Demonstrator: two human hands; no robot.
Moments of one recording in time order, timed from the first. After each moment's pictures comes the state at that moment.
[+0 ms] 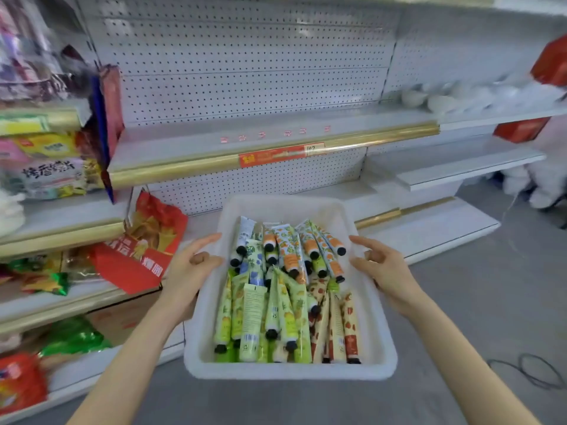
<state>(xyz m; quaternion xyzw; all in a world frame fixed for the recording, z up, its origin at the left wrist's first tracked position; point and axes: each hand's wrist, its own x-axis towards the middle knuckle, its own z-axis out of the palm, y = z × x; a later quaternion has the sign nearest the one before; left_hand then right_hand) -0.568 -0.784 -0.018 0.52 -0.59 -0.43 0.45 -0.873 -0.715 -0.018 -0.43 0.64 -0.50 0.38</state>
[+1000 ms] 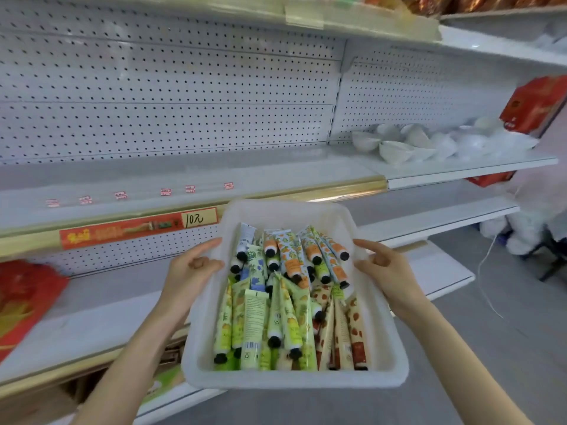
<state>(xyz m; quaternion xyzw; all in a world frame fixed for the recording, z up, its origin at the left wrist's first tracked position) -0.934 -1.003 0.007 0.49 -0.58 -0.45 0.48 -1.232 -0.932 0.034 -0.45 0.66 -0.50 0.34</state>
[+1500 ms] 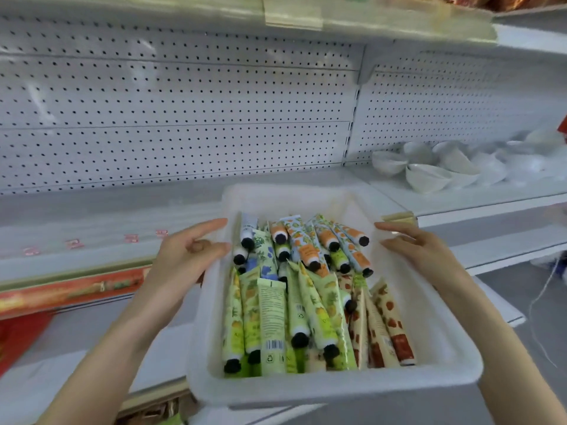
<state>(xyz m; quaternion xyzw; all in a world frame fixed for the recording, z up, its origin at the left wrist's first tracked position) -1.013 -1.118 0.086 0.49 -0.59 -0.42 0.50 -1.327 -1.091 0.090 -0.50 0.63 -0.49 0.32</state>
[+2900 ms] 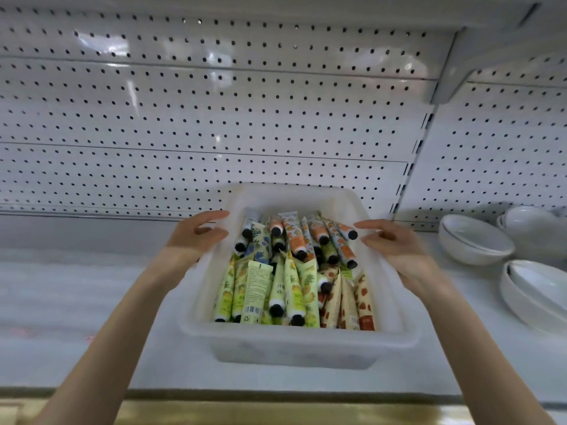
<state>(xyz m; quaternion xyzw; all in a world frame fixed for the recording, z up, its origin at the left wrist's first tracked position) -1.119 -1.425 0.066 0.61 -0.53 -0.33 0.49 -1.435 -1.468 0.076 -0.59 0.55 -0.43 0.40</state>
